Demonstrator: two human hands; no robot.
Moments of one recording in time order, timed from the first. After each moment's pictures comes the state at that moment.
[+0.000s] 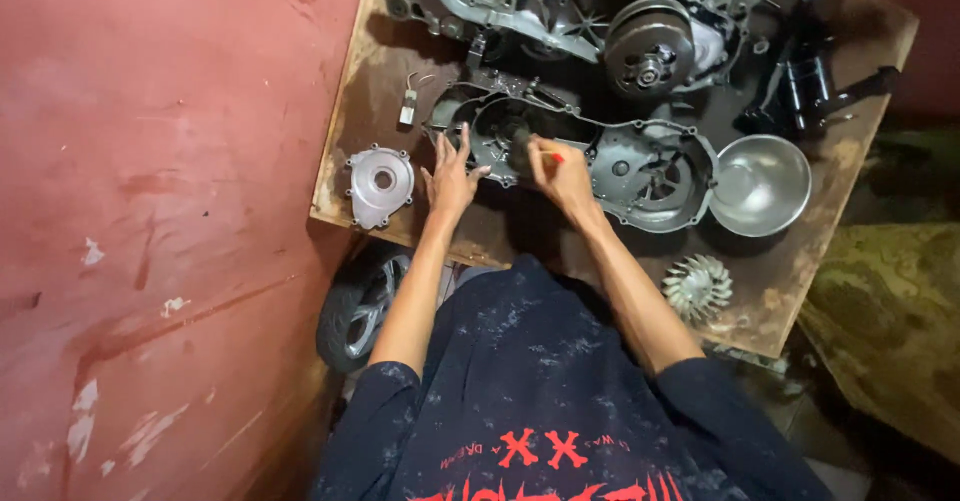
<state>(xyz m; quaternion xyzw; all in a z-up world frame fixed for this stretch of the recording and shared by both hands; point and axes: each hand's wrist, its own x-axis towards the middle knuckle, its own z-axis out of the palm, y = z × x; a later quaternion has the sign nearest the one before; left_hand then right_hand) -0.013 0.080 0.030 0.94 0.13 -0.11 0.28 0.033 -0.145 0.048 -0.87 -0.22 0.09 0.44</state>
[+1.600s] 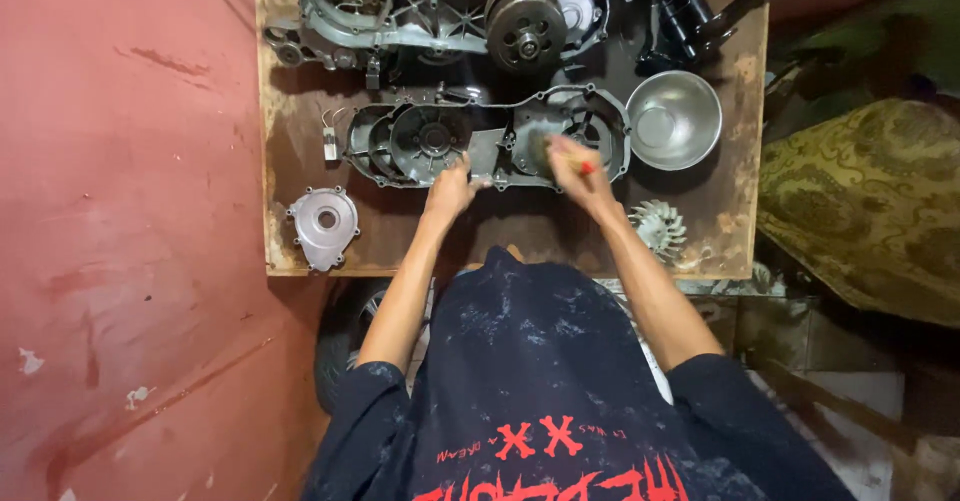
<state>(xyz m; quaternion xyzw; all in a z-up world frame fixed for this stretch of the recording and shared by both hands) 0.005 -0.018 -0.009 0.94 -0.08 -0.17 0.28 -0.009 -0.291 0.074 -0.85 -0.06 -0.02 0.52</state>
